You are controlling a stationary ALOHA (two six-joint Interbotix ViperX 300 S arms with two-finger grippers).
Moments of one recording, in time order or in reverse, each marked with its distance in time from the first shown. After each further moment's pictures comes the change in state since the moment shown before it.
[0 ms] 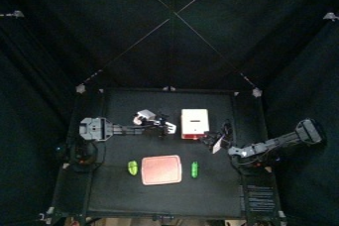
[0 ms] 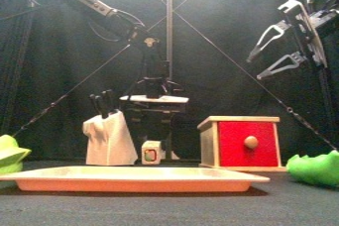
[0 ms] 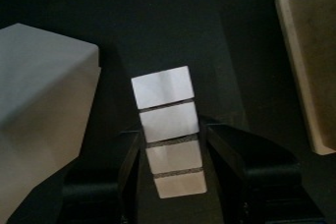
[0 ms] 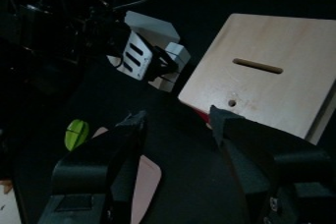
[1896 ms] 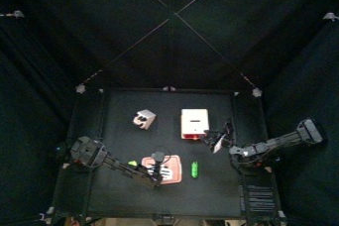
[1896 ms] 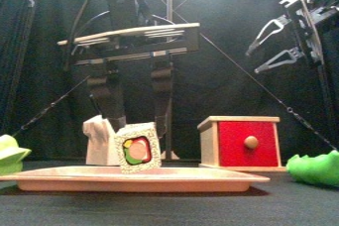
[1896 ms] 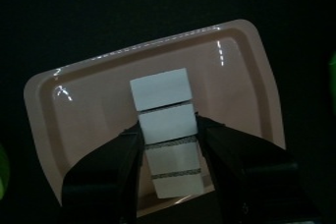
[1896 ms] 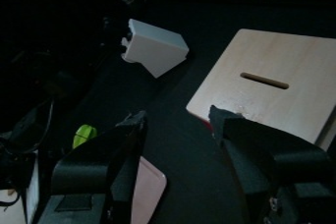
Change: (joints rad) left arm -0.575 -0.006 0.014 -0.021 0.123 -0.624; right arm -0.009 -0.028 0.000 -0.051 -0.002 -0.005
